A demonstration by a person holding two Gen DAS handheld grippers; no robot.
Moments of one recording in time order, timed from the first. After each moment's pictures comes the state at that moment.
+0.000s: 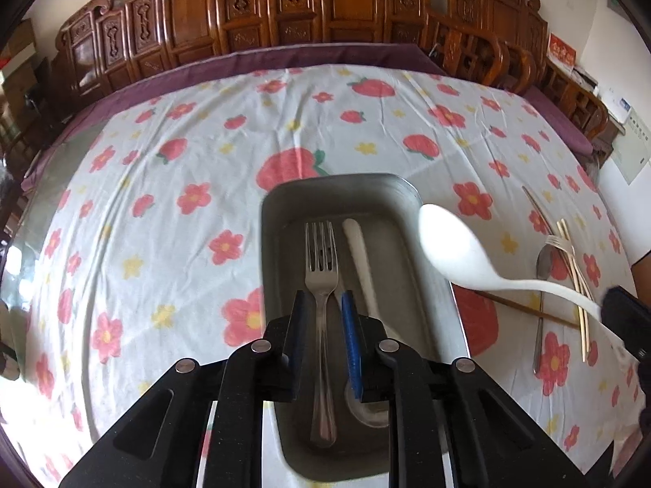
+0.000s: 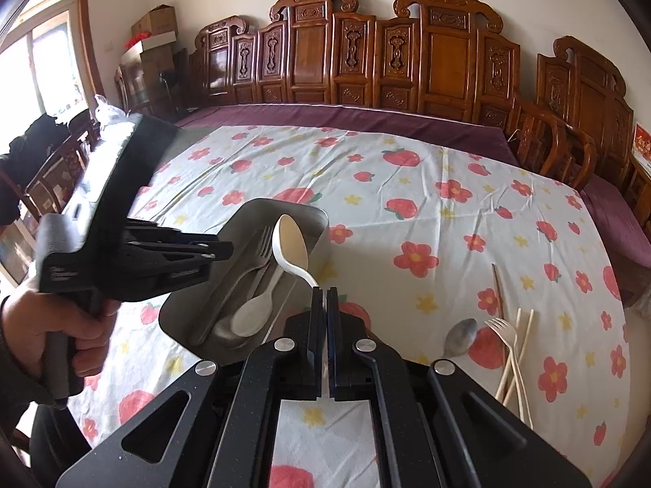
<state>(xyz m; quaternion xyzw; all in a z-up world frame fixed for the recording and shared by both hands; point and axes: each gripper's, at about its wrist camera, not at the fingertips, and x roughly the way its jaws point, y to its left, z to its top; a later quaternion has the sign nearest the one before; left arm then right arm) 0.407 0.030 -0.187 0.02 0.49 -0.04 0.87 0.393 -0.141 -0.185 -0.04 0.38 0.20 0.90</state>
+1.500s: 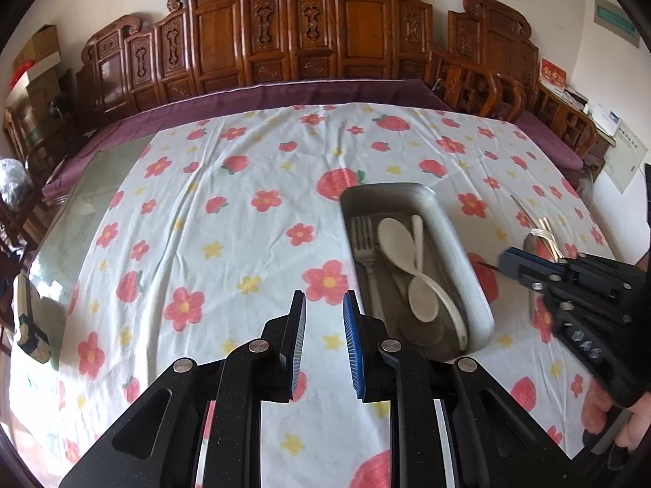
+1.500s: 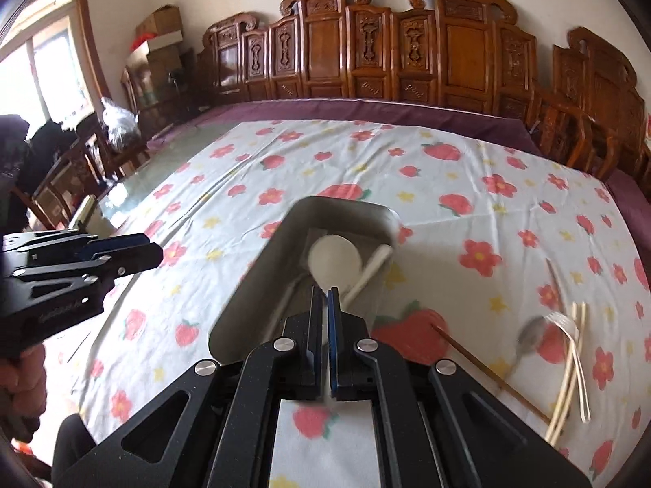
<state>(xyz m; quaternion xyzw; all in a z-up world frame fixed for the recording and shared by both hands) 0.329 0.088 -0.141 0.02 0.44 -0.04 0.89 0.386 -0.088 -0.196 -0.01 0.39 0.22 0.90</state>
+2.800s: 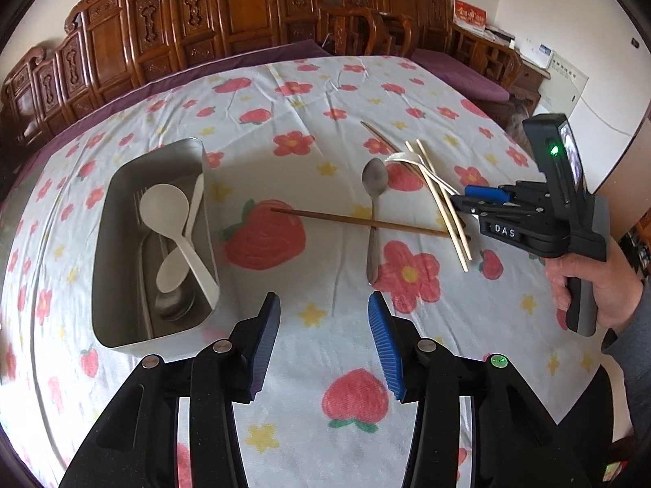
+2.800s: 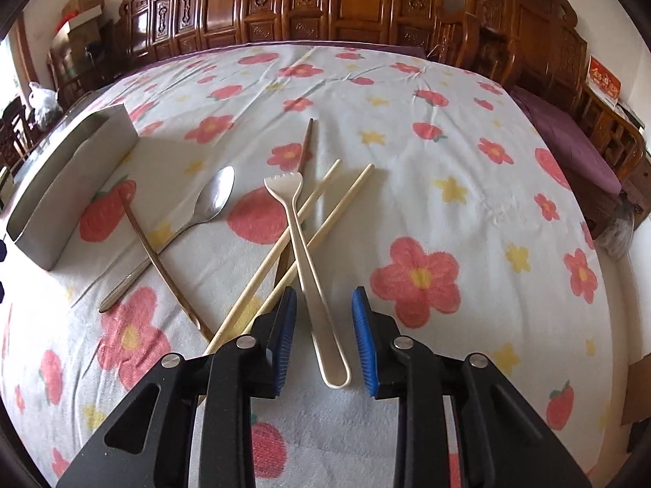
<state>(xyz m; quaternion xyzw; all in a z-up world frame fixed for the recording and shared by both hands) 0.298 -0.107 -0.192 0.07 0.48 -0.16 0.86 0.417 -0.328 -0.305 -0.04 0.46 0.10 0.88</state>
